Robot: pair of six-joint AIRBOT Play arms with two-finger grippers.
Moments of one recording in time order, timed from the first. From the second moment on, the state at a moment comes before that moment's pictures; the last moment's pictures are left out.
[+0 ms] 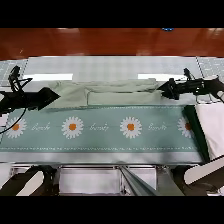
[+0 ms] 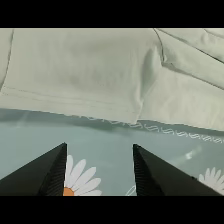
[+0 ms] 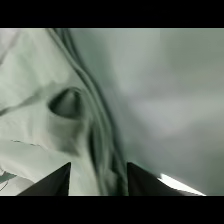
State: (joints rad) left arm 0.17 -0.98 0.76 0.96 -0.94 -1.48; right arm -0.30 -1.85 1.29 -0.63 1.18 1.25
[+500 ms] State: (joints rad) left arm 0.17 -0.98 0.76 0.94 -0.92 -1.48; right arm -0.17 -1.96 1.50 -0.65 1.18 1.32
